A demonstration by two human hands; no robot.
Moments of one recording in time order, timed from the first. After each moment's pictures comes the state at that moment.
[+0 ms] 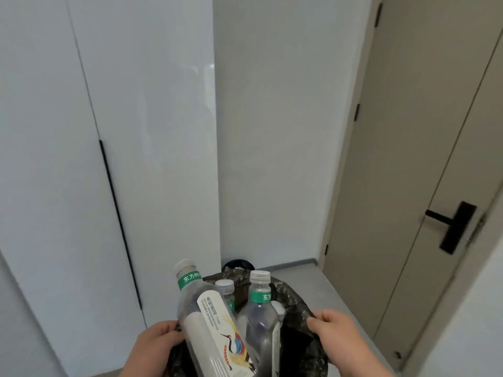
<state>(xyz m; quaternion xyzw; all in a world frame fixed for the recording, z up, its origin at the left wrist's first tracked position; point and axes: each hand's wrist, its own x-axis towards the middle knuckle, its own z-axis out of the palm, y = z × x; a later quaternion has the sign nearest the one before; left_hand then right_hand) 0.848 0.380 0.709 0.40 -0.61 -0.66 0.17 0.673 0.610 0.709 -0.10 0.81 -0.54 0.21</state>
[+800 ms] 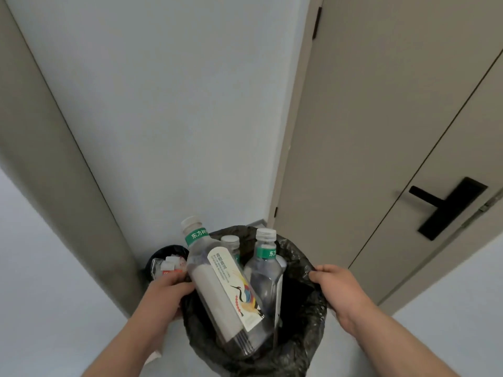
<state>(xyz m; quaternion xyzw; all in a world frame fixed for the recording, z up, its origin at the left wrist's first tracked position) 0.369 0.314 0.656 0.32 -0.64 -0.70 0.01 0.257 0.578 0.664 0.13 0.78 -0.58 0.20</state>
